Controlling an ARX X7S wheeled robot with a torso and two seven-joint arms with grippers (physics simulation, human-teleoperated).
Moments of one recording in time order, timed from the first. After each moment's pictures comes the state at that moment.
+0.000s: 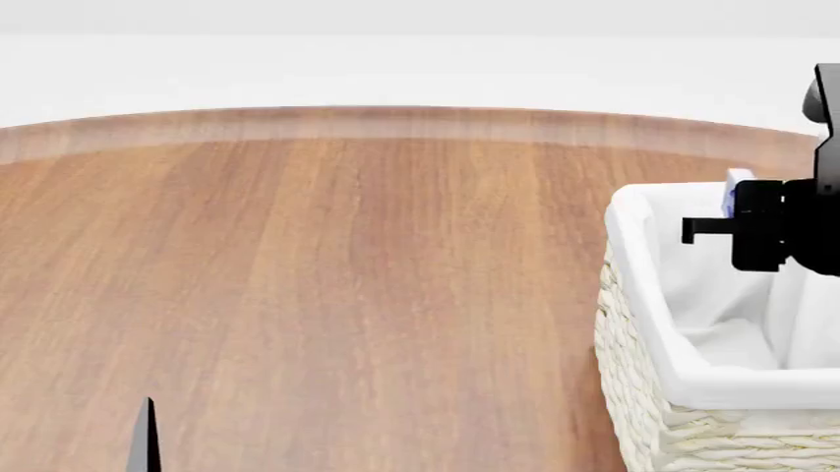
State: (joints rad) left arm 0.14 -0.38 0.30 0.63 -0.05 -0.04 -0.37; right arm 1.56 0.57 -1.01 1.02 1.01 0.91 -0.09
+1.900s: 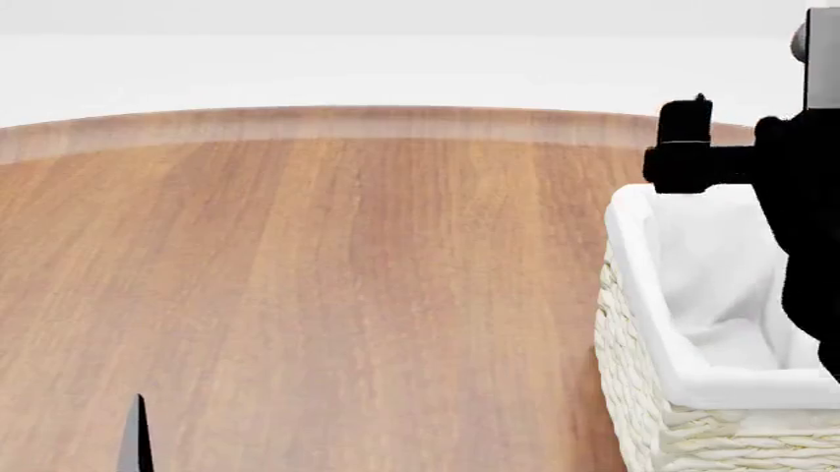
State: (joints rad) left arm 0.14 -0.39 0.31 0.64 -0.08 -0.05 -0.41; right arm 1.19 0.68 -0.61 0.35 0.92 0.63 0.30
